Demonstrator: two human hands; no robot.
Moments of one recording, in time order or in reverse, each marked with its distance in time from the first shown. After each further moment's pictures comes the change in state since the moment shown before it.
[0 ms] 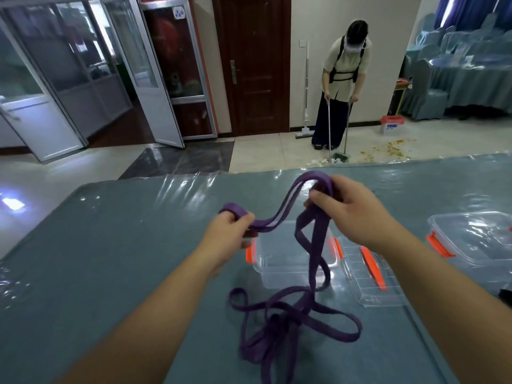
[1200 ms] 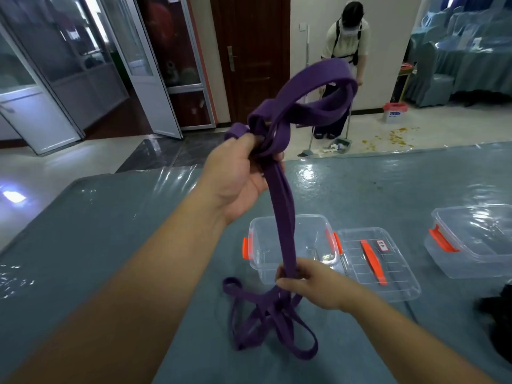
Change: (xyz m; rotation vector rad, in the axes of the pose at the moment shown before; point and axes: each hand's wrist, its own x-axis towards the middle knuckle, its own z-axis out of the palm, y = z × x) left_hand -0.004 0.116 0.039 -0.567 -0.264 0.190; right_hand -0.032 0.103 0.072 -0.040 -0.495 0.261
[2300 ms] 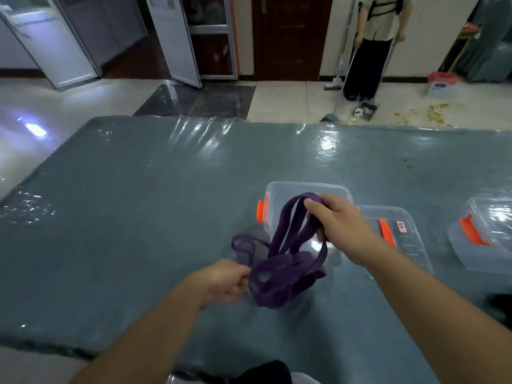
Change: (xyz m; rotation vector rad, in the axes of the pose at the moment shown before) left_hand -0.101 -0.200 -0.192 0.574 0.146 -0.993; right_hand 0.038 -0.020 -0.012 0.222 0.295 0.043
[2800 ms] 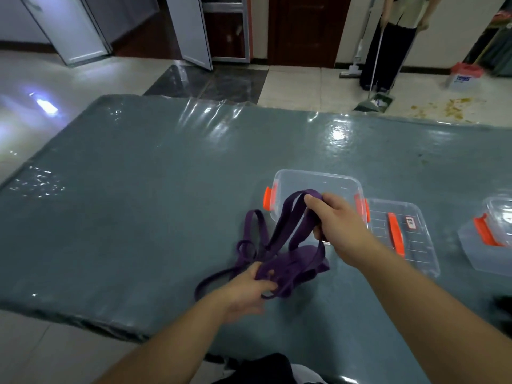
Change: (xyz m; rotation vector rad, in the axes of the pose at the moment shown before) left_hand -0.008 -0.037 0.051 -0.195 -0.079 0.090; right_hand -0.006 0.006 0.025 0.085 -0.017 0.072
